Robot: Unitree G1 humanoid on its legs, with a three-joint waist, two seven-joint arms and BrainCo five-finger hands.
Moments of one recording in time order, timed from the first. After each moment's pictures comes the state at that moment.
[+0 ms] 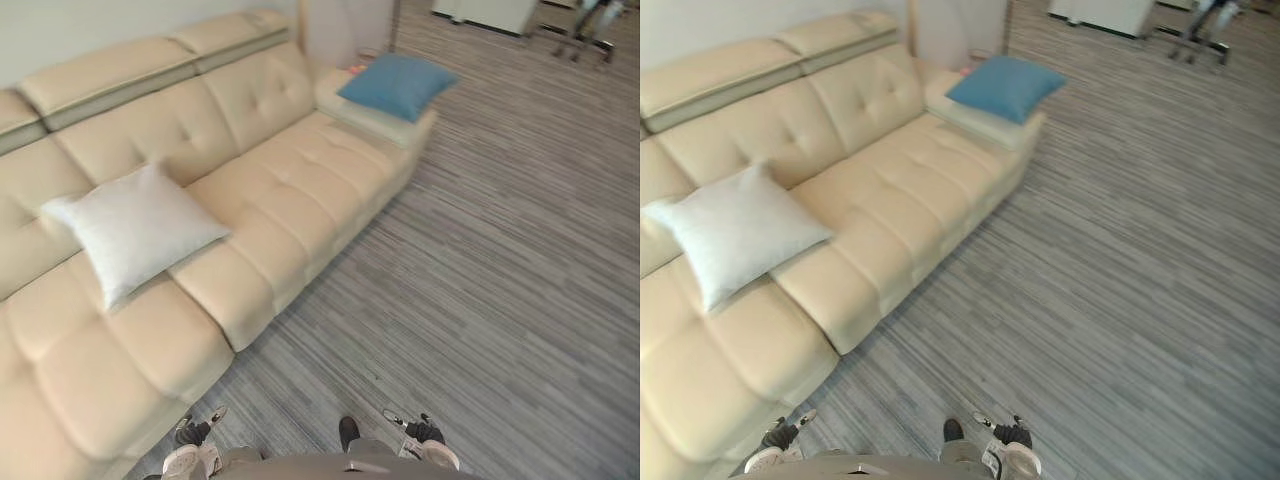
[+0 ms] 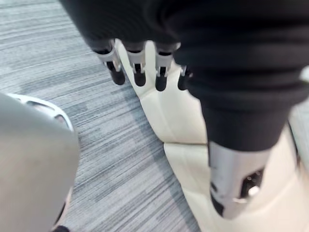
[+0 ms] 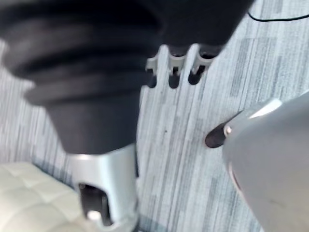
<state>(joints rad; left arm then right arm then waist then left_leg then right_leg) 0.10 -0.01 0.29 1.00 -0.07 -0.04 0.14 0.09 0.03 -0.36 0.90 0.11 -0.04 -0.14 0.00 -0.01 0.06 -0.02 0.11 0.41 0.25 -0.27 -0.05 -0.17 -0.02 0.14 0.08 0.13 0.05</state>
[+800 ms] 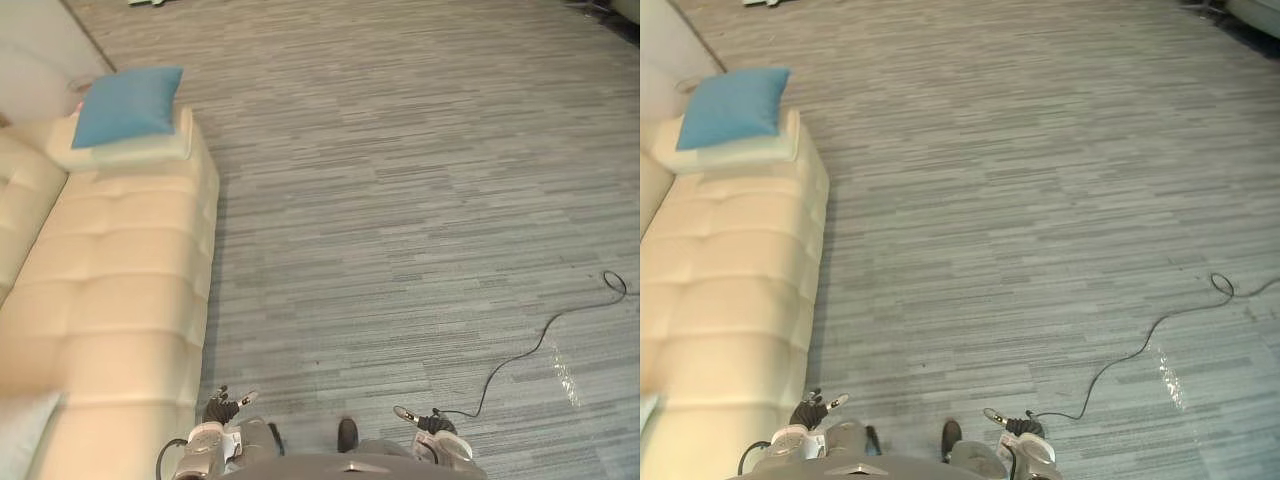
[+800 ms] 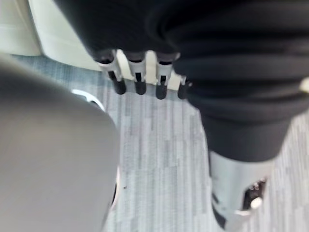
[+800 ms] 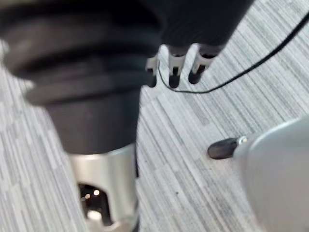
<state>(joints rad) 0.07 -0.01 0.14 0.94 -0.04 -0.05 0.08 0.00 -0.05 -0.36 1.00 0.07 -0.01 -0.13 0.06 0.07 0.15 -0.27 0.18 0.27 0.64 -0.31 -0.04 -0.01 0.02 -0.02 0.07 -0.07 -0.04</state>
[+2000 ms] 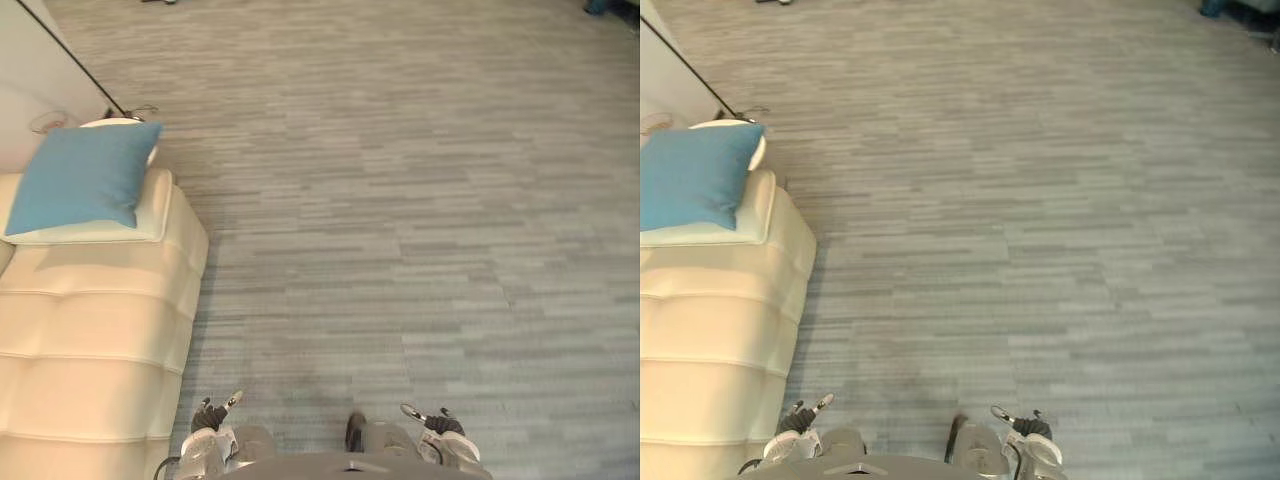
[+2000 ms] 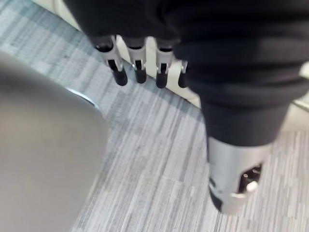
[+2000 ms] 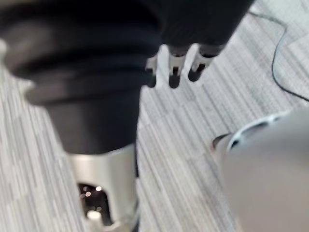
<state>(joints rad) 0.08 -0.04 0.26 0.94 -0.12 -0.02 0.16 0.02 -0.04 -0.40 0.97 0.08 -0.01 -0.12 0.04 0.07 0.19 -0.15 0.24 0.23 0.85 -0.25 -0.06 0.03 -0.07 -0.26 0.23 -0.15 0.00</state>
